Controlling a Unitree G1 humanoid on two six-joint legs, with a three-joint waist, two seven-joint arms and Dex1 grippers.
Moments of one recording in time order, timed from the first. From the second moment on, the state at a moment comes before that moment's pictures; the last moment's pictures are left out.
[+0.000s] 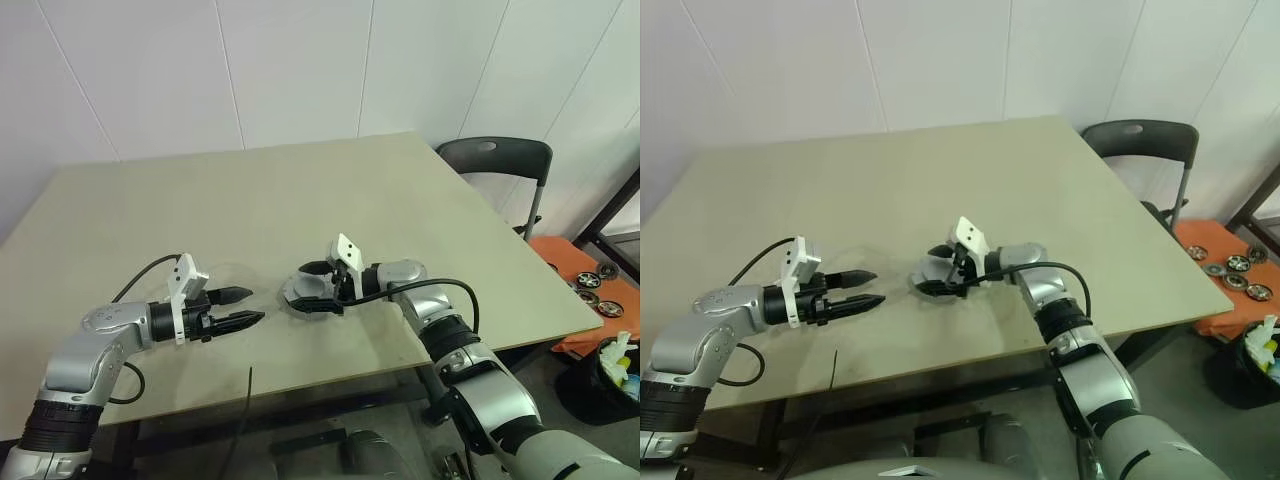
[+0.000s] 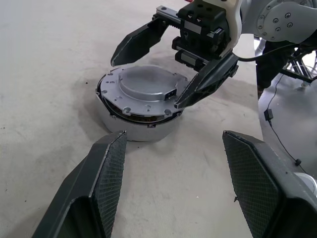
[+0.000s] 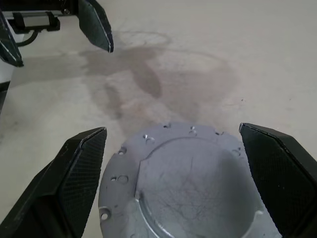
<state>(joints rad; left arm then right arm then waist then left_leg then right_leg) -0.14 0.70 0.06 -0.10 -0.56 0.54 -1.08 -0.71 -0.19 0.24 0.66 0.12 0.13 1.14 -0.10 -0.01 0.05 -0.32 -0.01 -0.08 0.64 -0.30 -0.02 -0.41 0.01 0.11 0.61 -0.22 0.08</state>
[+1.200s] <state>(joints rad) -0.14 0.70 0.06 -0.11 -0.56 0.54 -1.07 -0.72 -0.17 0.23 0.77 0.06 0.02 1.08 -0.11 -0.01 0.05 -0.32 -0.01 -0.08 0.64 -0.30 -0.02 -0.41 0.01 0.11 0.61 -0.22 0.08</state>
